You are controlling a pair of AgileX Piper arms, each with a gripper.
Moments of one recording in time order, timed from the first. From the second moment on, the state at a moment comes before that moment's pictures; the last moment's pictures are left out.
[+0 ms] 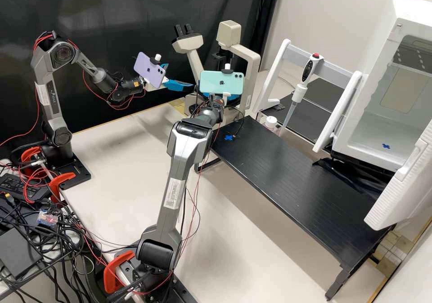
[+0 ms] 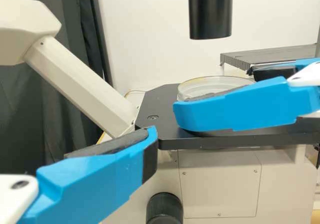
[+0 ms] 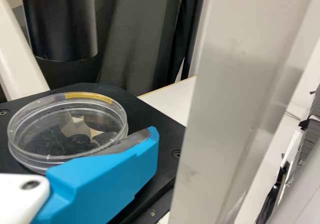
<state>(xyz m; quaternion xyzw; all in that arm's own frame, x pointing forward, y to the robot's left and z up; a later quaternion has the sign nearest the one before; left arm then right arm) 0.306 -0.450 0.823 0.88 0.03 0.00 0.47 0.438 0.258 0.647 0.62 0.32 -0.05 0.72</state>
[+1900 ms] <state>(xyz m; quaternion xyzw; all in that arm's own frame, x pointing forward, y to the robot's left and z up) 0.306 -0.450 0.823 0.88 0.03 0.00 0.47 0.359 0.219 0.685 0.63 0.30 -0.06 0.71</state>
